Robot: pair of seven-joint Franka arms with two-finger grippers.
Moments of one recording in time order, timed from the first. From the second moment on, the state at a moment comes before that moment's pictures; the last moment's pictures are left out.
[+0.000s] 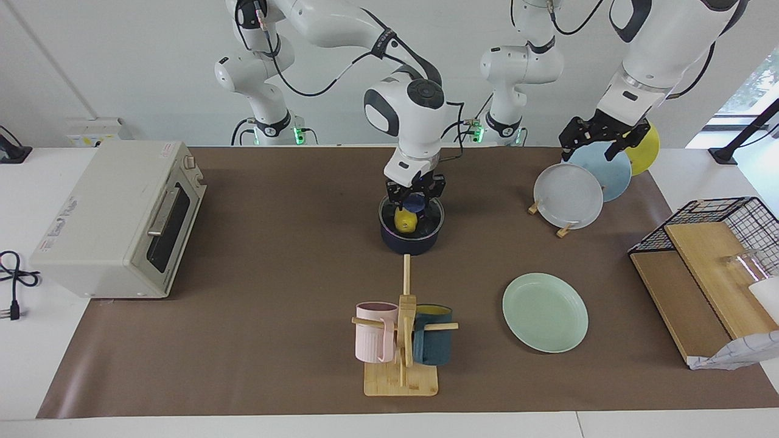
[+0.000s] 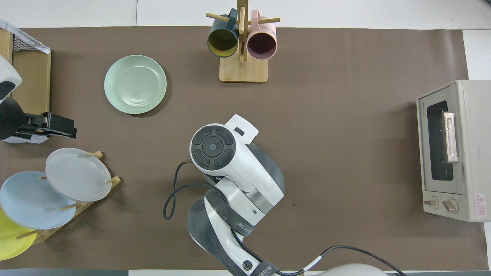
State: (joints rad) left arm -0.14 -0.07 0.00 -1.65 -0.02 1.52 -0.06; right arm 0.75 0.36 -0.02 -1.64 0.01 2.00 0.63
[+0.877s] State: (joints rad) left arm -0.12 -0.07 0.00 -1.65 -0.02 1.52 -0.06; right arm 0.68 0.33 -0.03 -1.57 0.01 1.93 0.61
